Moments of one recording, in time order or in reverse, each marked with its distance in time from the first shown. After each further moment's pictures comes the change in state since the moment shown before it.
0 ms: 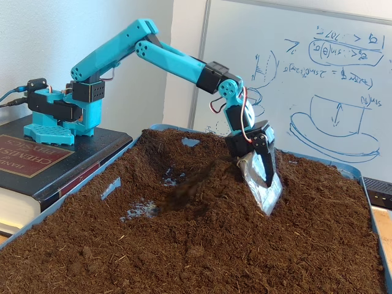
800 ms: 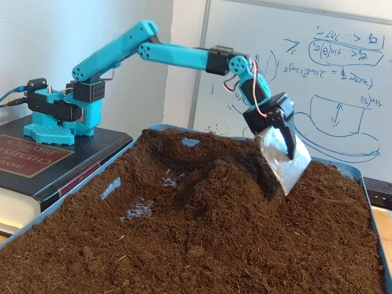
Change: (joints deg) arm -2.2 -9.8 -28.3 3.0 14.0
